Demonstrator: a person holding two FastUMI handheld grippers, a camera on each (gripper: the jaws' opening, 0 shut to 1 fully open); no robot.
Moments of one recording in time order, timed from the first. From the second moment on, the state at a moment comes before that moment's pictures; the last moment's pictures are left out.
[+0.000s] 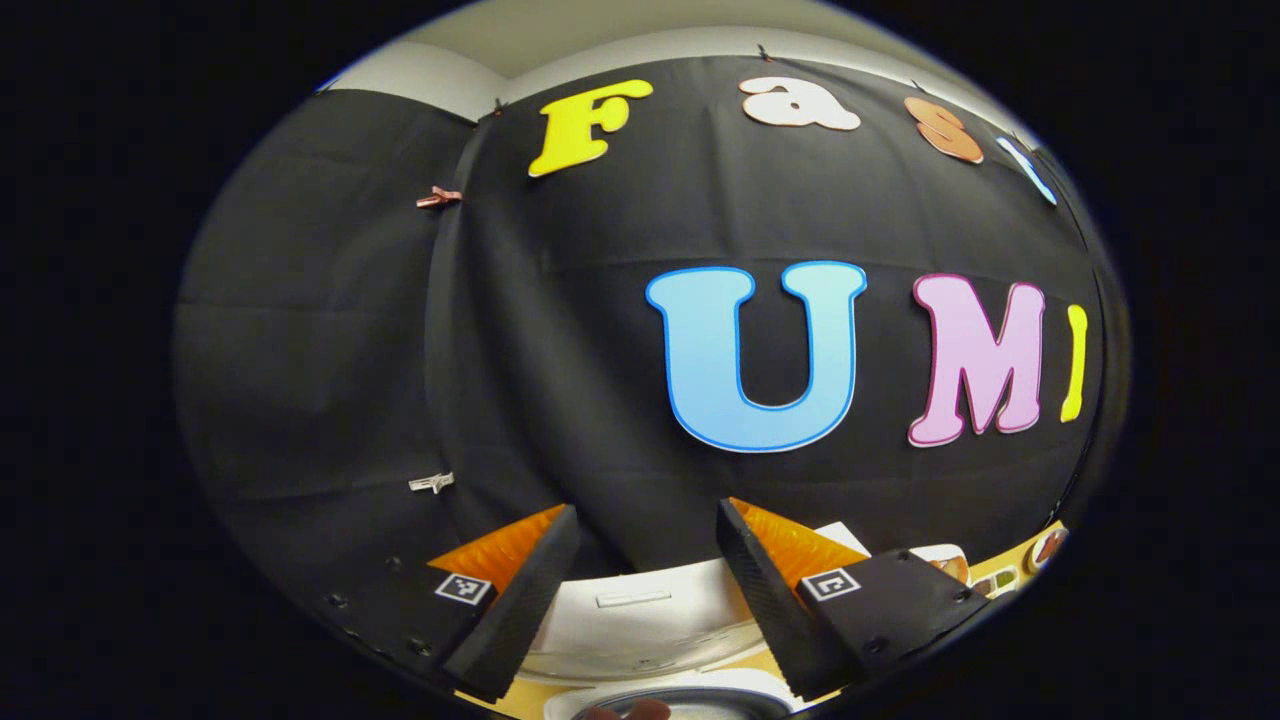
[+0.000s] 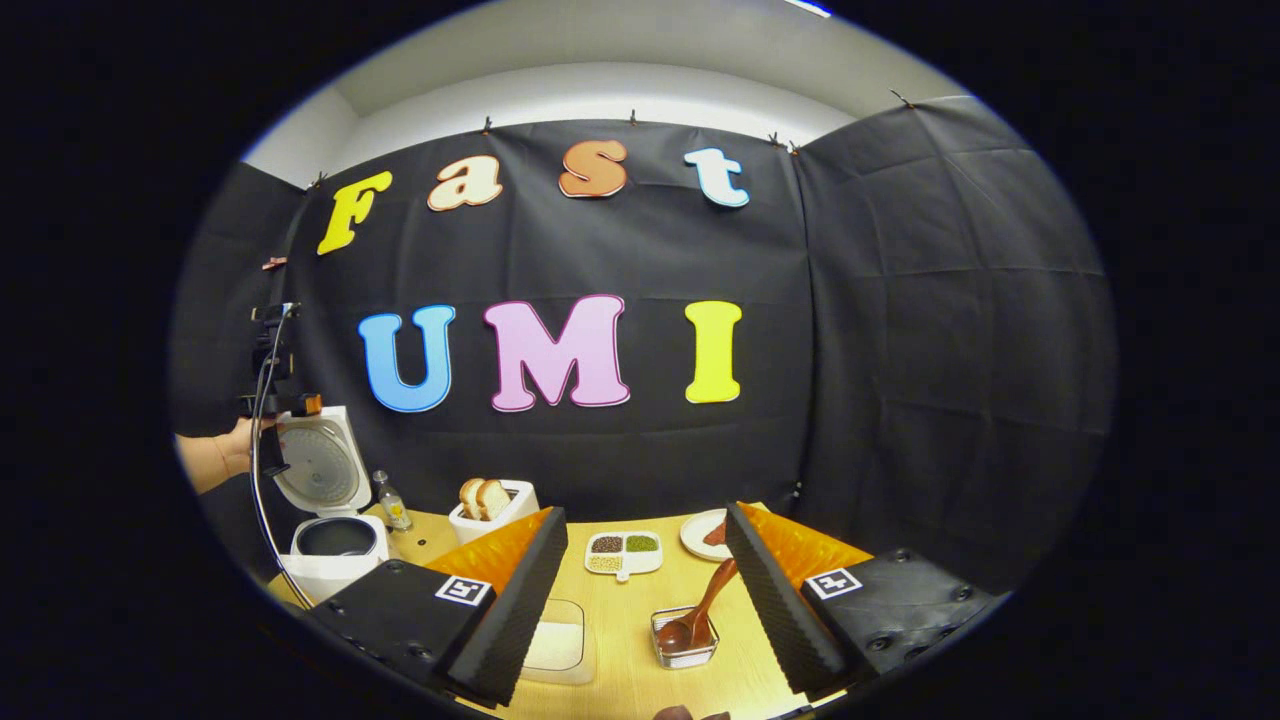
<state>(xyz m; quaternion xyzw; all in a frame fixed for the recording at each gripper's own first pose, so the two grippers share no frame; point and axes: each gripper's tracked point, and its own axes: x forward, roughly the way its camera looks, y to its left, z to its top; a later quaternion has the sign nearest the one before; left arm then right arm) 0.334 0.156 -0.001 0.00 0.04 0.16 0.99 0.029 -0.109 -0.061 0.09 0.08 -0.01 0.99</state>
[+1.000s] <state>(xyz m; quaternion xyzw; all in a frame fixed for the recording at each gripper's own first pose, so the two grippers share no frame) 0.176 0.053 -0.140 -0.04 0.21 0.17 0.96 0.013 -0.121 -0.064 0.09 0.10 0.04 0.99</state>
